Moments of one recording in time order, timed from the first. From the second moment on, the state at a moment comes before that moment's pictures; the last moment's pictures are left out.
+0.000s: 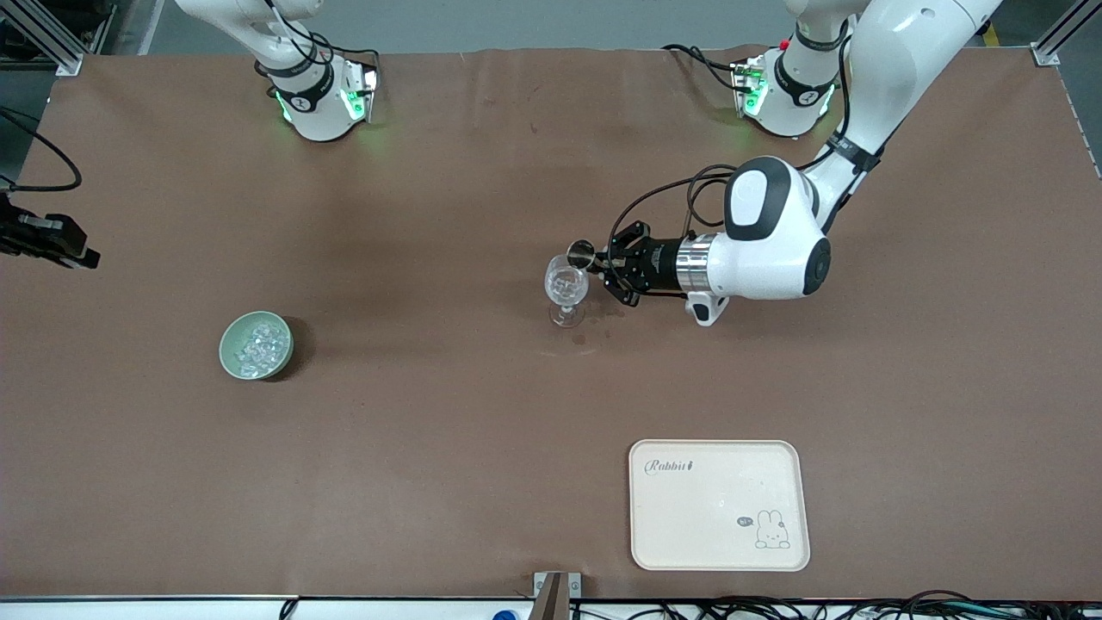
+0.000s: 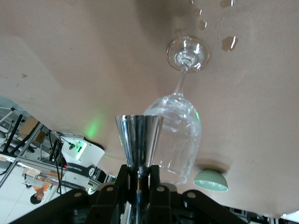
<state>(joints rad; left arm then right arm) 0.16 0.48 -0.75 -1.92 -0.75 2.24 -1.53 0.00 0.04 -0.14 -1.59 0.07 1.61 -0.10</state>
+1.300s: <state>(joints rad) 0.15 0.48 -0.75 -1.91 -0.62 2.24 -1.64 0.00 0.04 -0.14 -1.59 0.07 1.61 -0.10</state>
